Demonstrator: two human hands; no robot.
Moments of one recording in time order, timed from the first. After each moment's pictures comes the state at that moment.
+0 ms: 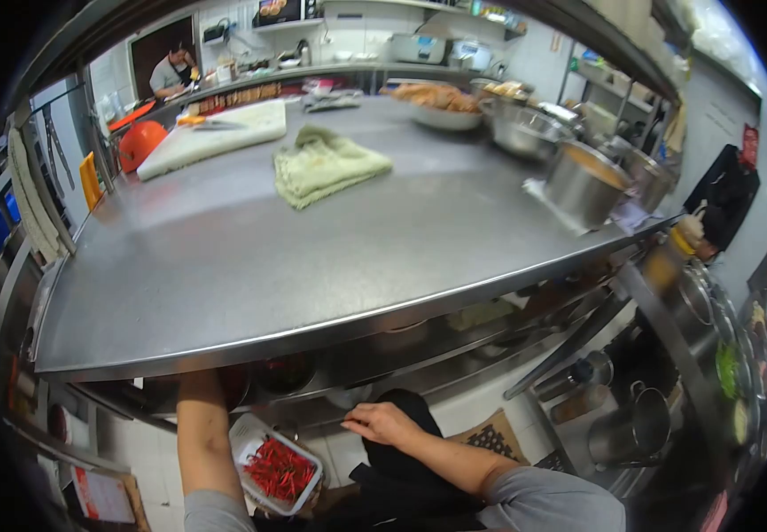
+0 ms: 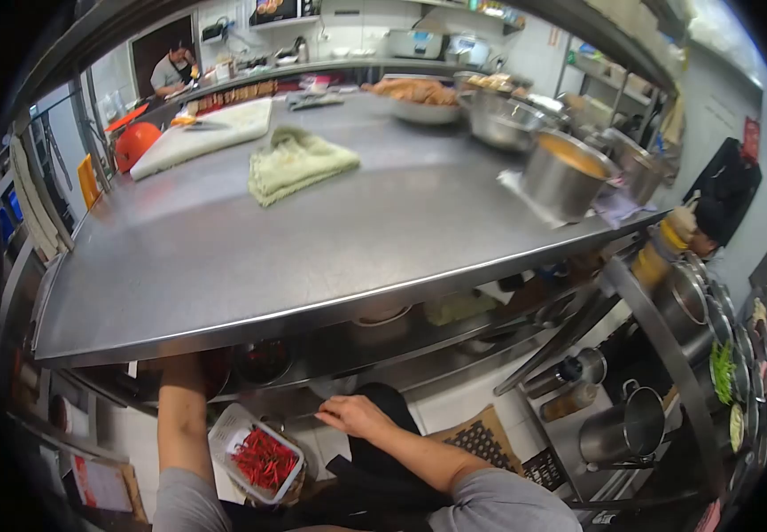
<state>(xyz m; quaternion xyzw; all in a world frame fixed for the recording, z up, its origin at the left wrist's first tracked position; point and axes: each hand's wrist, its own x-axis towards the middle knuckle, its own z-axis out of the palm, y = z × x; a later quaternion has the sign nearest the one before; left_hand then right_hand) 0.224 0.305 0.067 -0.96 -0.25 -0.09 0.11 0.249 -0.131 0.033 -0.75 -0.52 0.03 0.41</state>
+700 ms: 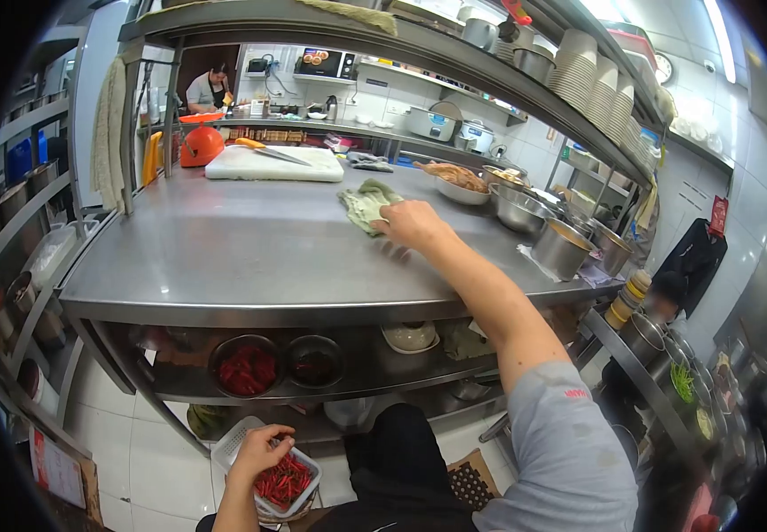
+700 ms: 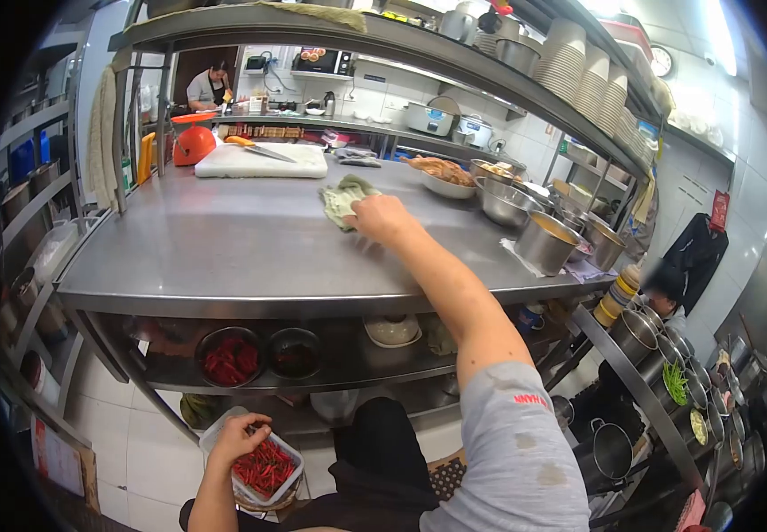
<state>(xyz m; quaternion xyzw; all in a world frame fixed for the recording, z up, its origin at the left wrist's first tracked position) 0.020 0.131 0.049 -0.87 -0.06 -0.19 -0.45 0.370 -0.014 0.378 -0.85 -0.47 -0.23 -0.06</state>
